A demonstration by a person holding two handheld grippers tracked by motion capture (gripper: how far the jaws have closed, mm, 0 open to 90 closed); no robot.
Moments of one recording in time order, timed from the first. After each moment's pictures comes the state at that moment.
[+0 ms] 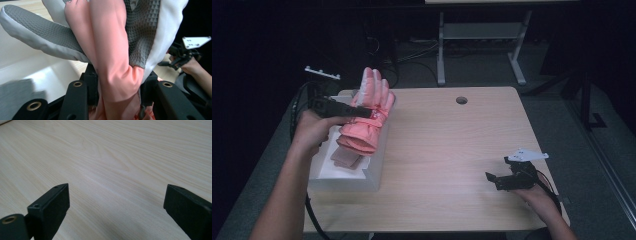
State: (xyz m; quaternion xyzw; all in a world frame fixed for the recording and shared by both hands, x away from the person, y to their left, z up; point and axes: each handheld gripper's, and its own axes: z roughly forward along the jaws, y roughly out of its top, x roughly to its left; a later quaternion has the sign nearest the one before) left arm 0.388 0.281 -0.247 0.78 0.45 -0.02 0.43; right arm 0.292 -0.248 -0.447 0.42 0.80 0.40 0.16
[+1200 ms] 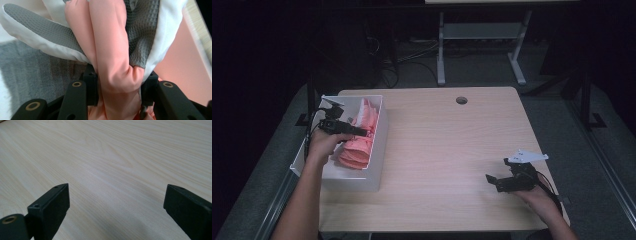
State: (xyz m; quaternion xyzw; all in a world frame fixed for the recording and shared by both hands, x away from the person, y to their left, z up) left arm 0.438 0.312 -0.377 0.77 0.54 -0.06 0.33; right arm 0.290 -0.250 -0.449 0.41 0.80 0.40 0.16
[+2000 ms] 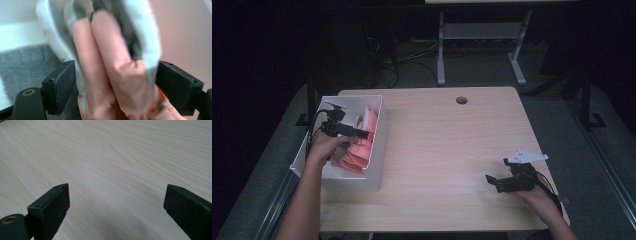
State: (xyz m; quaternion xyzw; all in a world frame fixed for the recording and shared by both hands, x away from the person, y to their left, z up) left arm 0.437 0.316 -0.379 0.78 0.53 -0.01 0.34; right arm 0.290 -0.249 -0.450 0.41 0.81 0.40 0.15
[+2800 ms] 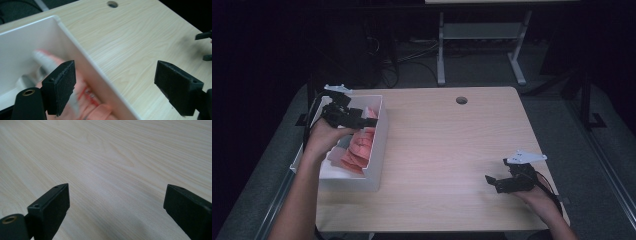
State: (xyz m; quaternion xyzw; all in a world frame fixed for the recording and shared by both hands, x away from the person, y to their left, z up) left arm 0.394 0.252 -0.291 0.82 0.40 0.09 0.40; right arm 0.289 -0.247 -0.450 0.41 0.81 0.39 0.16
